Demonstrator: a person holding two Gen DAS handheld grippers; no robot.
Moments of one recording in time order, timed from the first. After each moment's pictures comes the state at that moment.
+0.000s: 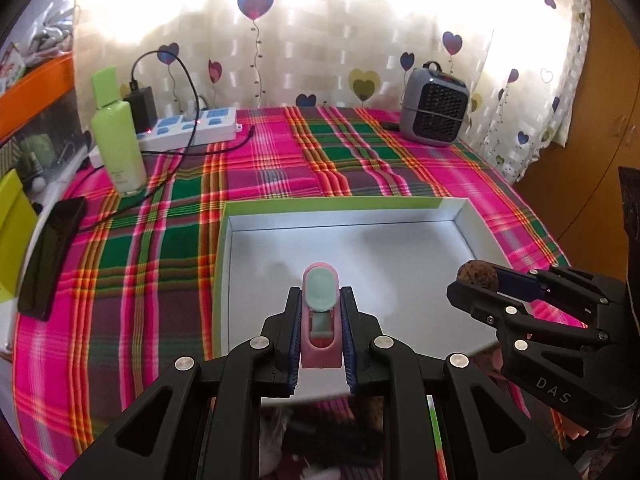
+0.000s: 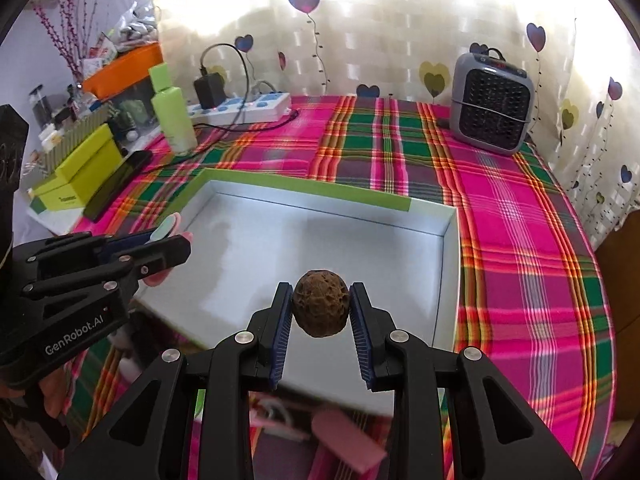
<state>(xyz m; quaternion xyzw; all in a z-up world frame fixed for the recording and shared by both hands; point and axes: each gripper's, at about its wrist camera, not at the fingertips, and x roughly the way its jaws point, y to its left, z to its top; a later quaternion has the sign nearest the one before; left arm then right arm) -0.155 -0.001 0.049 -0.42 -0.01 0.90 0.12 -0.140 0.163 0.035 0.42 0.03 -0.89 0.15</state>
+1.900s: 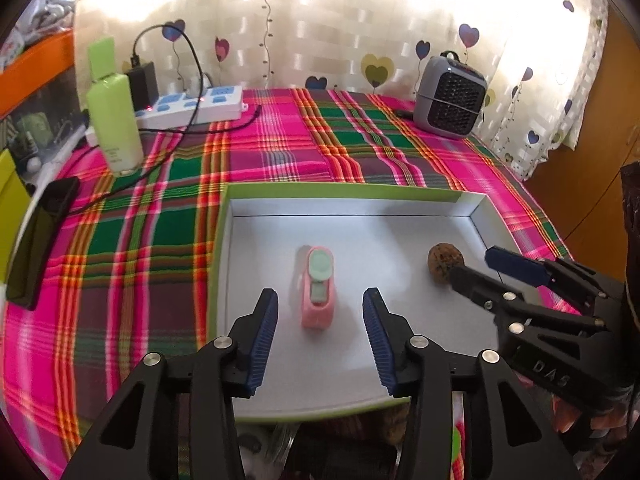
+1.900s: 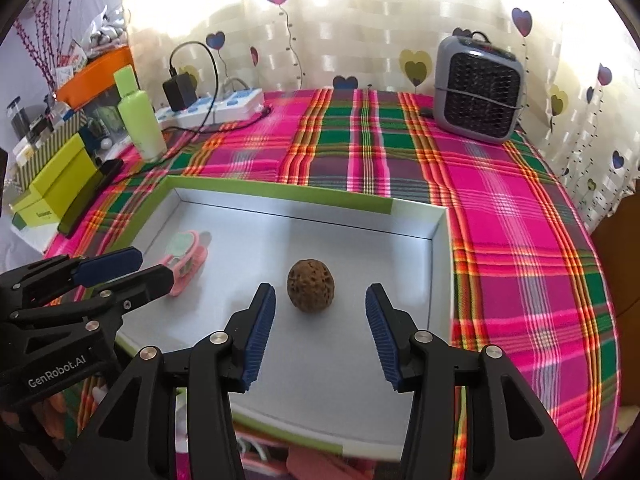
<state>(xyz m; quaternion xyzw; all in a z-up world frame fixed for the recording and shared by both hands) -0.160 -0.003 0.035 -0.44 -0.02 0.89 0.11 -0.156 0.173 0.026 0.43 0.01 -0.90 0.12</state>
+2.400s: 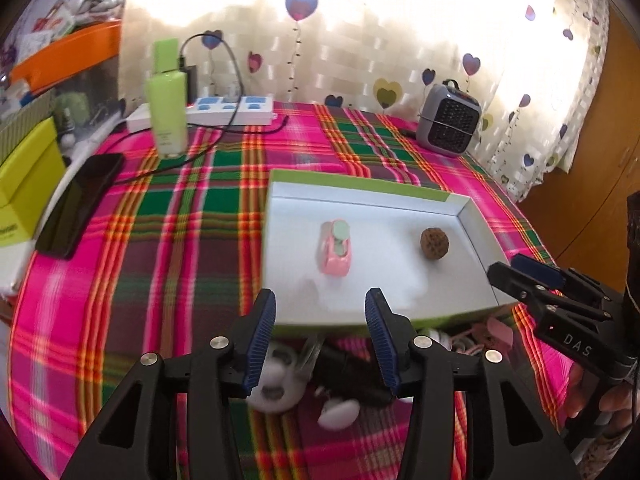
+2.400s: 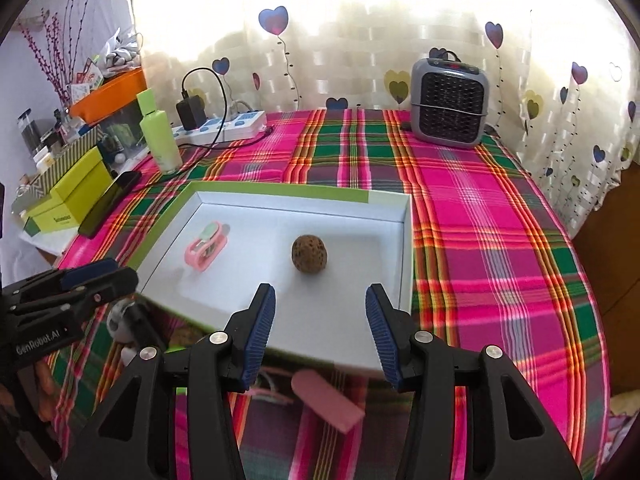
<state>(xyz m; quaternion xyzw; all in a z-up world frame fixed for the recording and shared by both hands) -0.103 -0.039 0.051 -0.41 -0.06 0.90 0.10 -0.106 0.188 0.045 0.40 0.00 -0.91 0.11</state>
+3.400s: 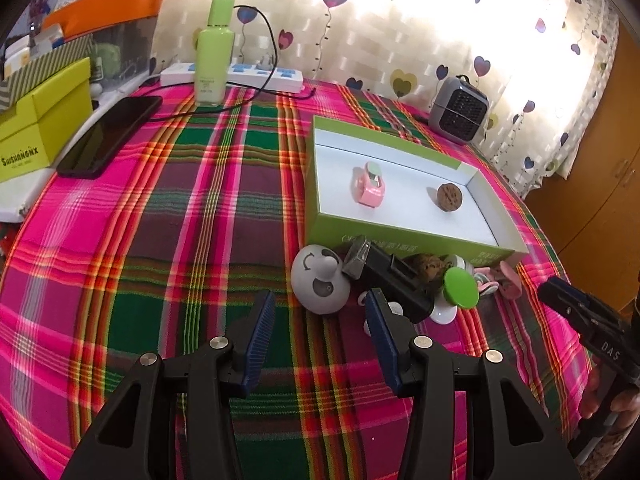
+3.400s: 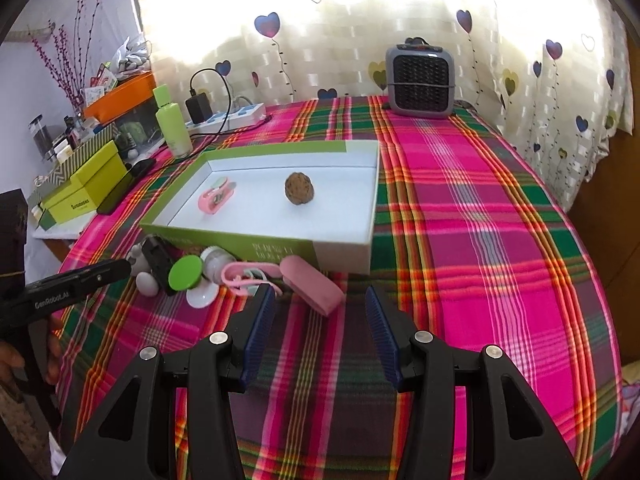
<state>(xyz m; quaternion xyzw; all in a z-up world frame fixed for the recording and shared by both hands) -0.058 -0.075 0.017 -0.42 -0.10 0.90 0.09 -0.038 0.219 0.027 0.39 -0.03 -0.91 0.12</state>
